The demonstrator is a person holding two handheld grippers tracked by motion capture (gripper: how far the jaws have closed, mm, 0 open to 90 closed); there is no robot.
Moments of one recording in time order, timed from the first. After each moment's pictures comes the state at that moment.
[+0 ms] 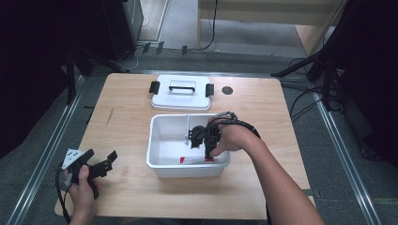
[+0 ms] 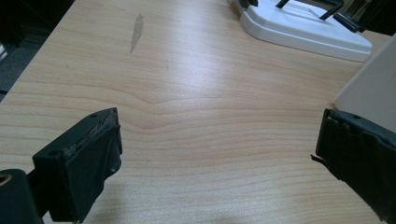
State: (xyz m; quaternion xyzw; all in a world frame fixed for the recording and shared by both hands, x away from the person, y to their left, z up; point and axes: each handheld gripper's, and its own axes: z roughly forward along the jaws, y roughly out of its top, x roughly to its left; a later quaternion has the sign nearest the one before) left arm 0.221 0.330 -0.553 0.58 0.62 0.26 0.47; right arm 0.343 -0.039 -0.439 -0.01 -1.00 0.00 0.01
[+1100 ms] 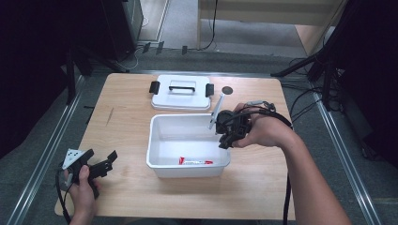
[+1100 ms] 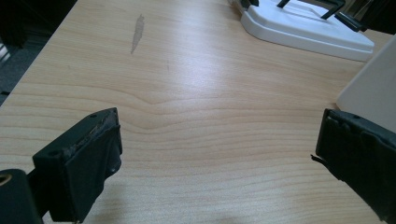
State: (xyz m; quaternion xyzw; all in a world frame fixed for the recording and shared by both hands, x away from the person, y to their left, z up) left arm 0.221 0.329 -0.553 0.58 0.62 0.27 0.46; right arm 0.333 -0.106 -0.363 -0.07 -0.99 -0.11 0.00
